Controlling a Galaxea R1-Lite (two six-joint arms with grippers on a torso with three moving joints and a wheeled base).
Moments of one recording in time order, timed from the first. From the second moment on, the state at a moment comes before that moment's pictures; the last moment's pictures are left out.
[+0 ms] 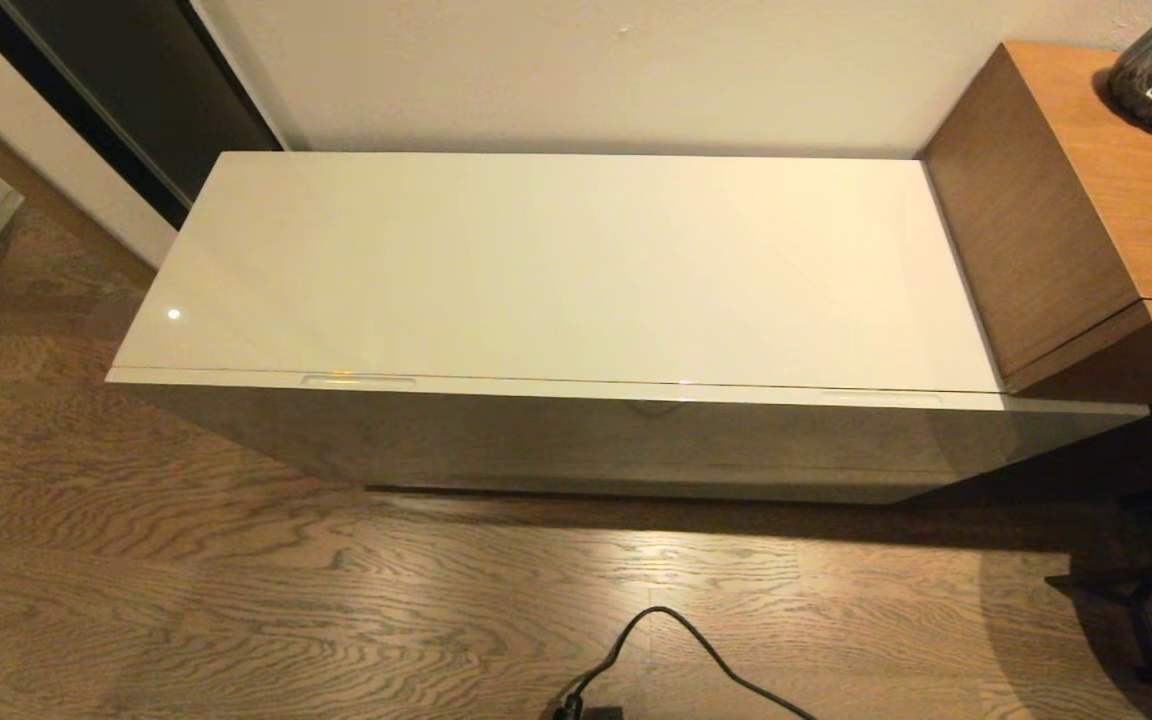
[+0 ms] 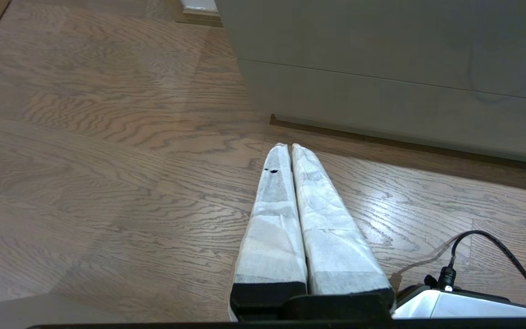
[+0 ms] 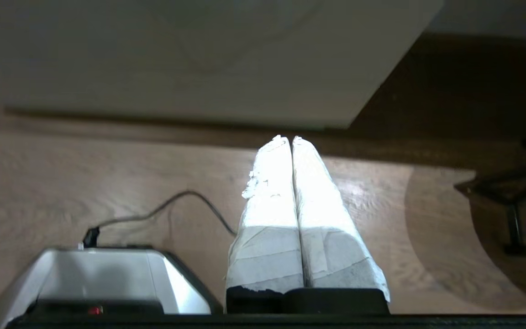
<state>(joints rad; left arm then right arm) 0.21 0.00 0.00 0.00 0.02 -0.02 0.00 0.00 -0.02 0.03 0.01 -0.05</state>
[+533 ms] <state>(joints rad) 0.21 0.00 0.00 0.00 0.02 -0.02 0.00 0.00 -0.01 0.02 0.01 -0.05</state>
